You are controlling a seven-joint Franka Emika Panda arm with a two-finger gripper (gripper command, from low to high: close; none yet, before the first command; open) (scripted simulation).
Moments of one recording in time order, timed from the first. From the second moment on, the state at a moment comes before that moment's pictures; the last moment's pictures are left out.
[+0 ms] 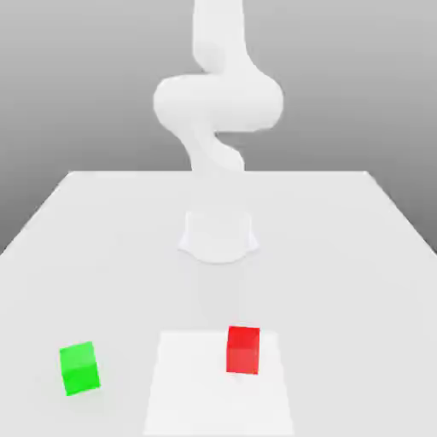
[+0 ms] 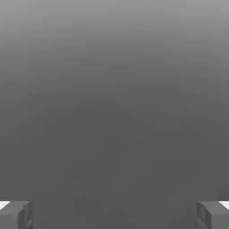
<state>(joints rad) 0.06 -0.73 -0.06 -2.34 0.01 2.34 0.68</state>
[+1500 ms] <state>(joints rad) 0.32 0.24 -0.15 -2.77 0.27 3.01 -0.77</state>
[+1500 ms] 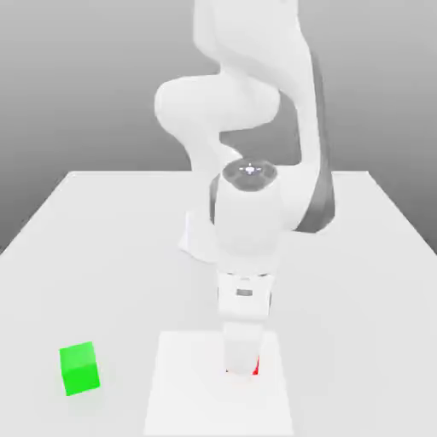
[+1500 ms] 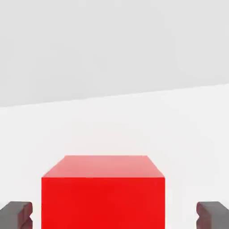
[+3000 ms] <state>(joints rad) 0.05 0.12 -0.52 -2.57 0.16 2.65 -1.37</state>
